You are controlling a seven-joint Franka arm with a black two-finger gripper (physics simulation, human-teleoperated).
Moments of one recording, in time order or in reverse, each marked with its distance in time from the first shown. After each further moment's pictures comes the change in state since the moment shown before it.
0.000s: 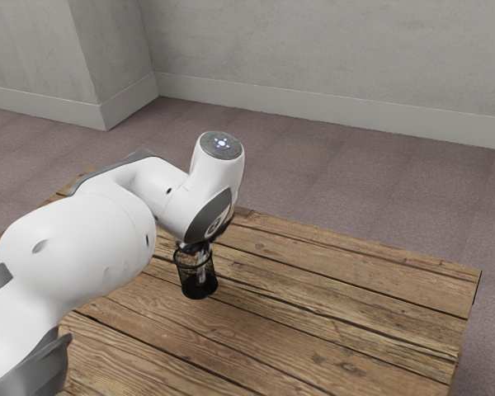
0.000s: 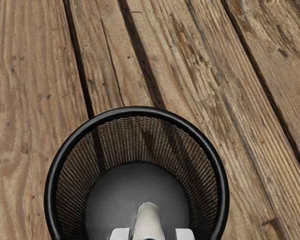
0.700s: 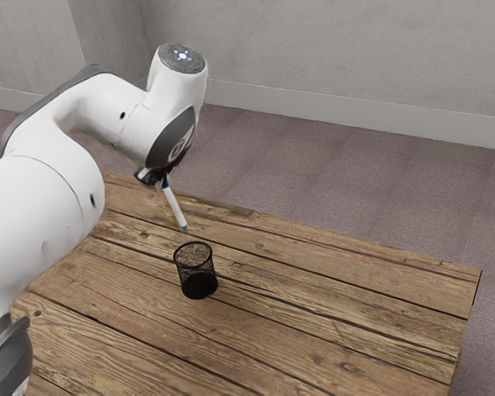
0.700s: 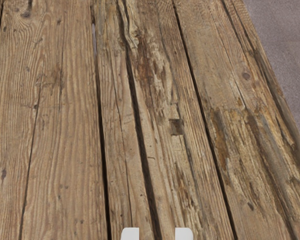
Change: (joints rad) arm -0.160 0.008 0.371 0.104 0.145 -0.219 -0.035
